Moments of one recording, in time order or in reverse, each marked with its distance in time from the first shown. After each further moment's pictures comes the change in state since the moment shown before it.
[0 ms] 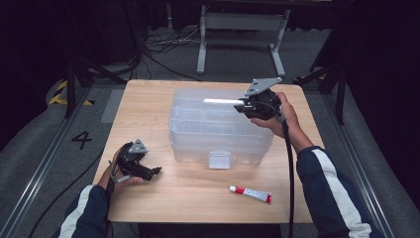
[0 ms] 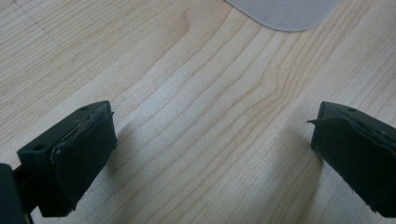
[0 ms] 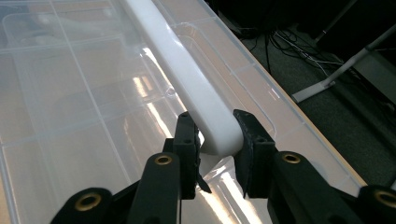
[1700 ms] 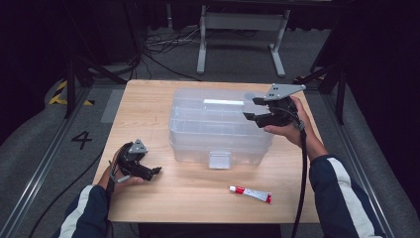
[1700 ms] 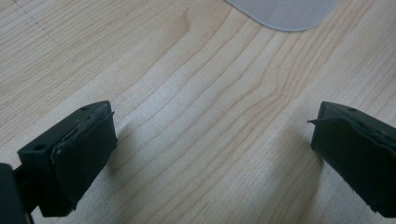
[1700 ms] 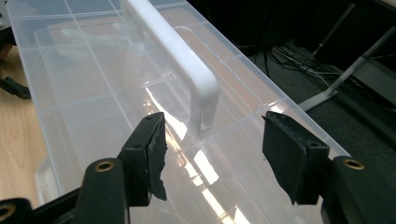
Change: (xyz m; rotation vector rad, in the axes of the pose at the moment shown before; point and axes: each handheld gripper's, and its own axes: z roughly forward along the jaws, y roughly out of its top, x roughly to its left) left arm 0.000 0.000 0.000 -0.001 0.002 0.001; right arm -0.004 -0.030 -0.029 -0.104 0.010 0.063
